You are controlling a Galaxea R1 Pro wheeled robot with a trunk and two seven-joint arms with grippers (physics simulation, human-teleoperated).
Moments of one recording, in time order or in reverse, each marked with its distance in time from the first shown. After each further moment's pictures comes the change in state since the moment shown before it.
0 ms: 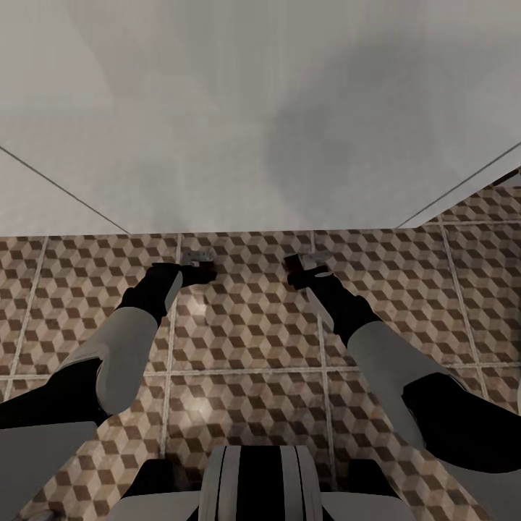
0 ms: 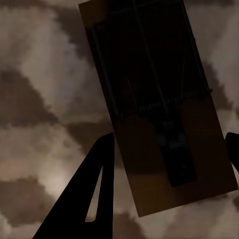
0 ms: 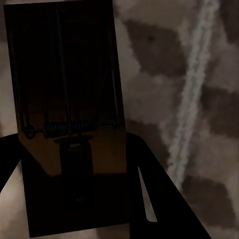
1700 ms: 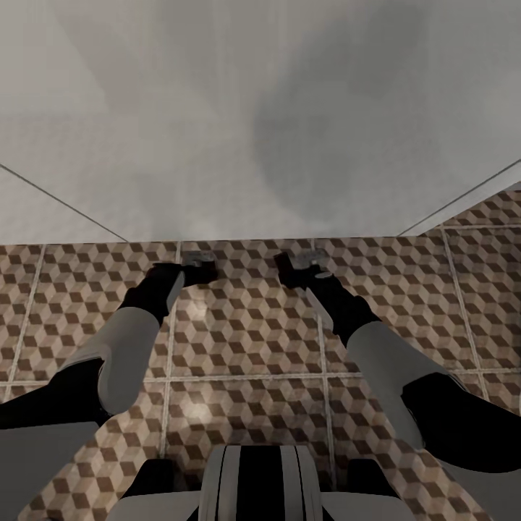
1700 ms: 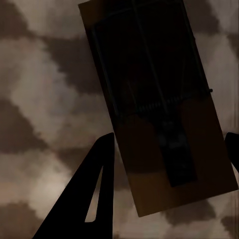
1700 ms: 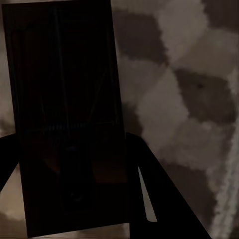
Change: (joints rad) left arm 0.000 -0.009 0.001 0.001 0.005 -0.001 -0.001; right arm 0.000 0.003 -0.005 0.007 -0.003 -0.070 0.134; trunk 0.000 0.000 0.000
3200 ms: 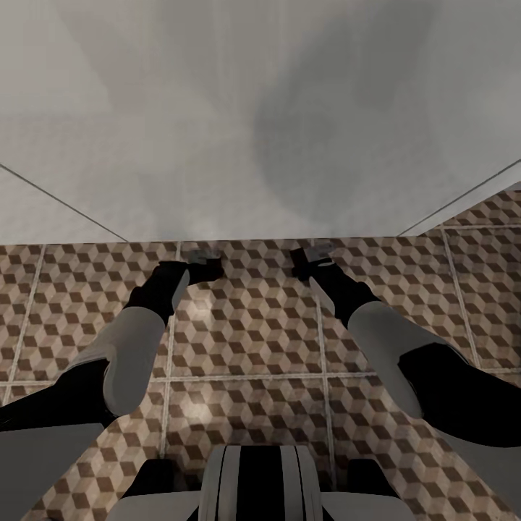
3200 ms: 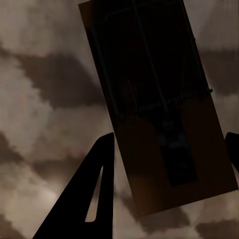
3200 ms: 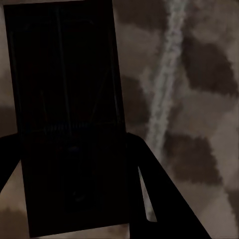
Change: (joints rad) left arm 0.000 -0.028 0.002 -0.023 -0.001 0.002 0.001; right arm -0.125 0.006 -0.005 0.195 -0.004 0.005 -0.137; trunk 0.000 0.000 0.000
